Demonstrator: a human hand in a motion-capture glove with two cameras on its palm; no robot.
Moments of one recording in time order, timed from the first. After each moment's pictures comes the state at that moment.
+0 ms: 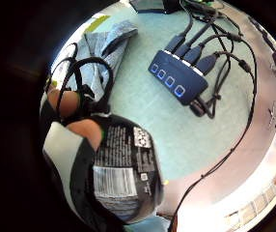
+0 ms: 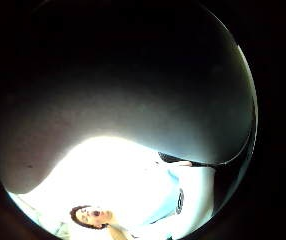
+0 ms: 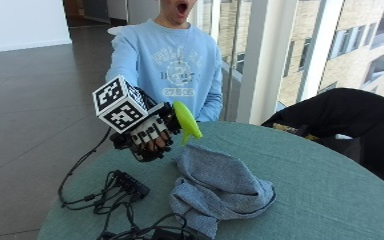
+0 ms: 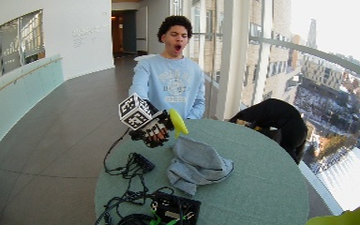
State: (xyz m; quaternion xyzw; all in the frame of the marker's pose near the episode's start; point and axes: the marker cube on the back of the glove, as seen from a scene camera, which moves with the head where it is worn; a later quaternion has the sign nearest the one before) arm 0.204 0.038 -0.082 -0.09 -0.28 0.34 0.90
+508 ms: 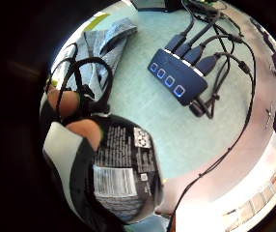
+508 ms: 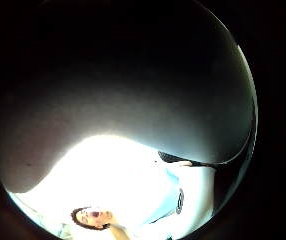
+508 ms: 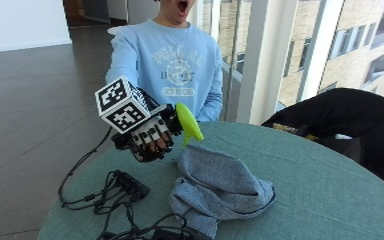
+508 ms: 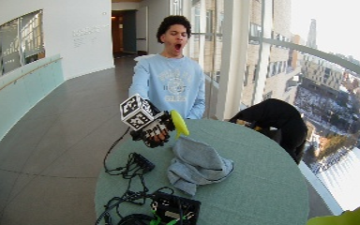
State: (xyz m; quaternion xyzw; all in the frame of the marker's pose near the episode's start) arm 0.202 0.036 -0.080 -0.10 -0.27 0.34 0.90
